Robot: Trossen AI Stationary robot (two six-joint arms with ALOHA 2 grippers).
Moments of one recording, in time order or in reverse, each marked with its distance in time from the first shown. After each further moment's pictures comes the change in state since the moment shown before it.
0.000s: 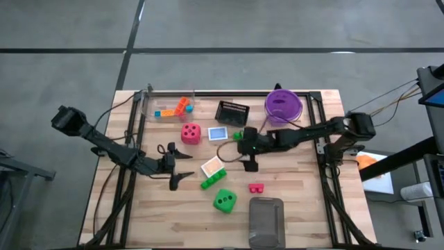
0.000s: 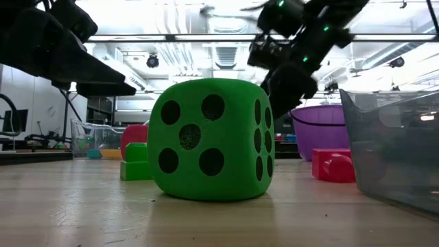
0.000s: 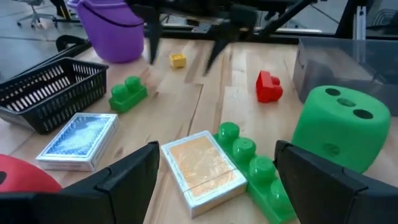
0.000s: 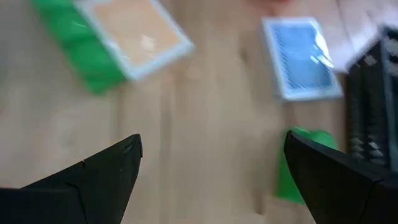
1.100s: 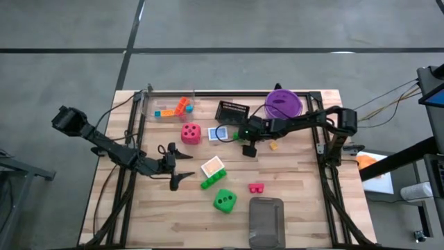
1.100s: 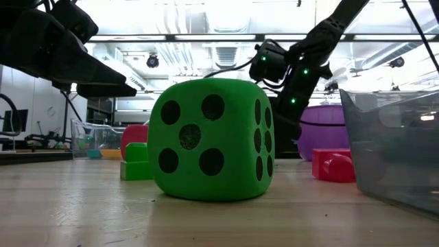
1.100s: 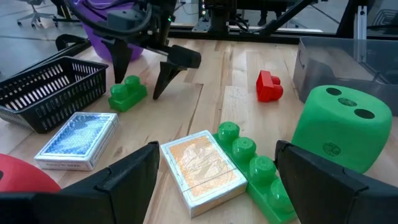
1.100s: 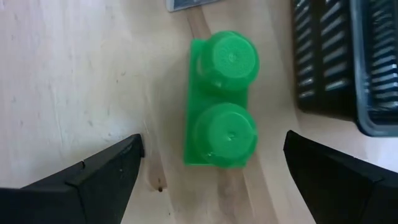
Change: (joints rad) left arm 0.000 0.015 -0.001 0.016 -0.001 -0.003; right arm -0.218 0.164 0.002 -0.018 0.019 0.006
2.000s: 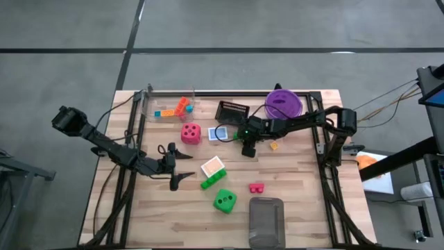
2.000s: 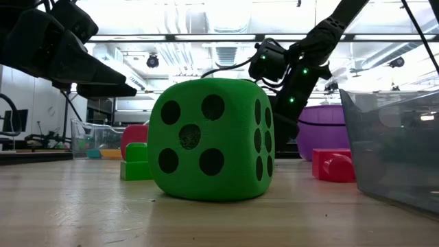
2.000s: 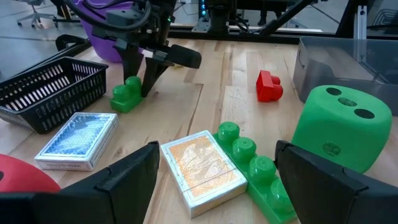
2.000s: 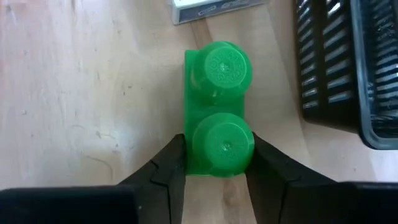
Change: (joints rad) left arm 0.000 0.000 0.000 0.000 0.000 0.002; right arm 0.007 0.002 0.000 0.024 -0.013 0.009
